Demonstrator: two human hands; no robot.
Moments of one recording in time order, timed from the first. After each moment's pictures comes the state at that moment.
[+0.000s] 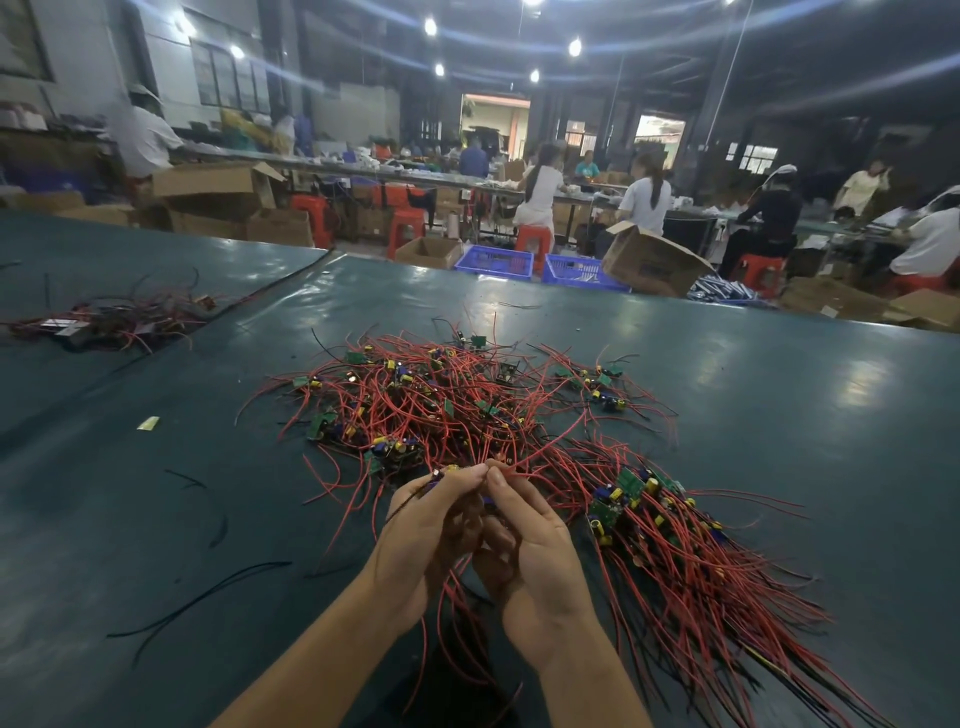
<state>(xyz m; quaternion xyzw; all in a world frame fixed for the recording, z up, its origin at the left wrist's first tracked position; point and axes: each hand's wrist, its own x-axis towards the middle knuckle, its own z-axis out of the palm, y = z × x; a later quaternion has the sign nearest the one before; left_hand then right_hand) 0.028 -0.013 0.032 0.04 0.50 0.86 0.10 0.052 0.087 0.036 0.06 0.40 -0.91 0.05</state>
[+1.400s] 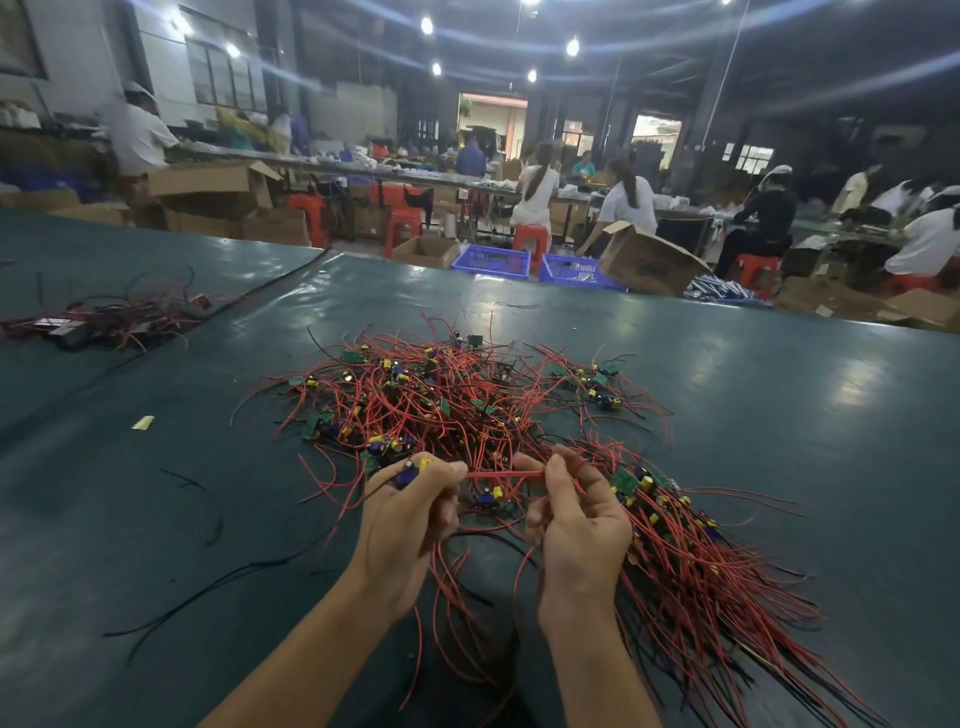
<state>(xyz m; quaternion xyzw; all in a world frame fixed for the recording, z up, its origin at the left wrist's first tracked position) 0.026 -0.020 0.034 0.09 0.52 0.85 -0.02 0.040 0.105 0.033 0.11 0.47 -0.84 -0.22</state>
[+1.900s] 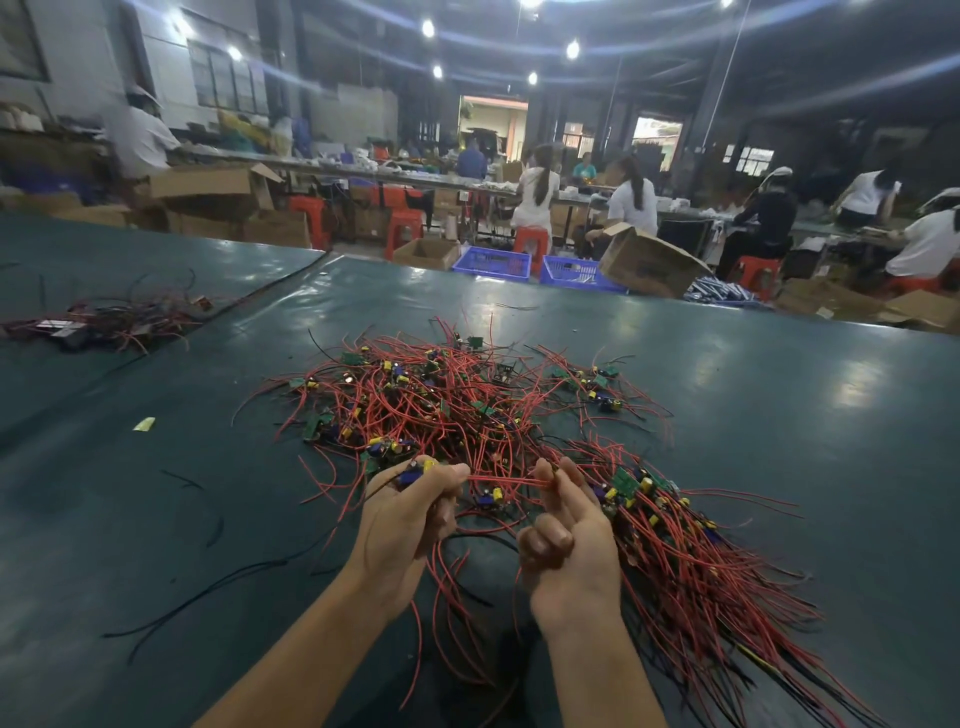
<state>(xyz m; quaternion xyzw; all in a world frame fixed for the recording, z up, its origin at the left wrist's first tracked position) 0.025 -0.019 0.036 0.08 0.53 0.85 -0.02 0.042 0.111 0.037 0.16 0.31 -0.93 -0.10</state>
